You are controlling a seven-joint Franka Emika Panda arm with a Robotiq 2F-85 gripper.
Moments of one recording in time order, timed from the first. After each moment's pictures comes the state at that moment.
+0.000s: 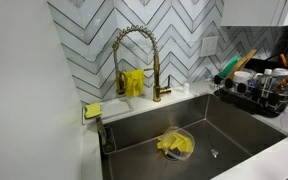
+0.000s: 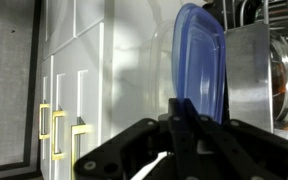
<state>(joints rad) -0.38 0.13 -0.24 -1.96 0.72 1.82 -0.14</state>
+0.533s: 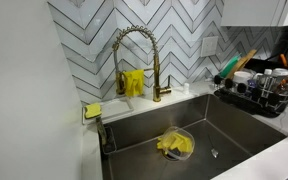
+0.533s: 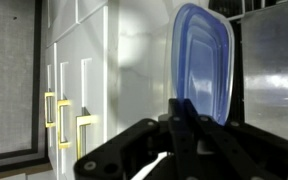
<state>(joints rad) -0.36 0.12 -0.24 -2.02 0.72 1.95 -0.14</state>
